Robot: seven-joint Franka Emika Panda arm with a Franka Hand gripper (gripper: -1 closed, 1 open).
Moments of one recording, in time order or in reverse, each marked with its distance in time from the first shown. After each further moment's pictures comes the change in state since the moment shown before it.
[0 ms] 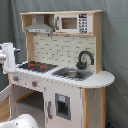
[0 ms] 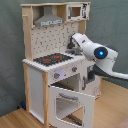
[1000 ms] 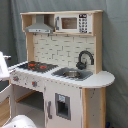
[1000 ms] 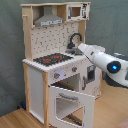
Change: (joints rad) arm 0.215 -0.081 0.023 -0.151 -0.120 0.002 -0.177
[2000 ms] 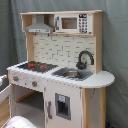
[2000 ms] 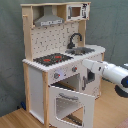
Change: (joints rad) arm 0.164 -0.046 0.075 -0.079 -0.005 0.062 -0.263
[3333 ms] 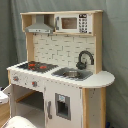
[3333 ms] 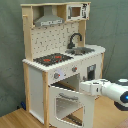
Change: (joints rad) arm 0.011 -0.002 0.239 -0.130 0.186 0.213 -0.109
